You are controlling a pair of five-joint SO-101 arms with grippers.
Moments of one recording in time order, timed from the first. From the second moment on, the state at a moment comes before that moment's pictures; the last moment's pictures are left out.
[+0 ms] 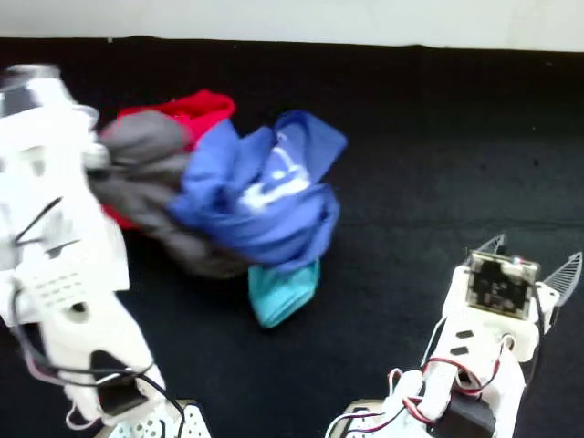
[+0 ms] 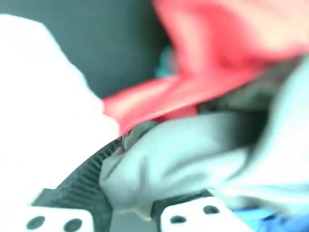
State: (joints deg) left arm -35.3 43.5 -59.3 100.3 10.8; right arm 24.2 -104.5 68.4 53.9 21.2
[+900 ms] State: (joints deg) left arm -65.8 29.1 -54.6 100.4 -1.8; right arm -34.4 -23.9 20.8 69.5 16.3
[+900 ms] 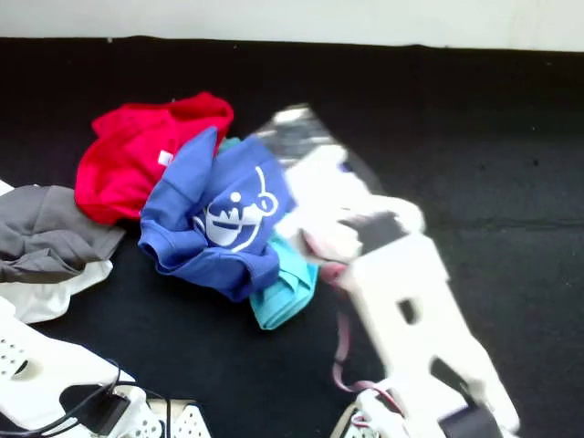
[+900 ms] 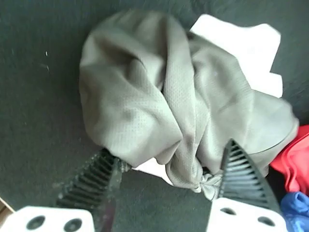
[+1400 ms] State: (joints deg) left arm -66.9 29.1 -45.7 100.4 -1.8; right arm -55.4 13.5 4.4 70.6 16.1
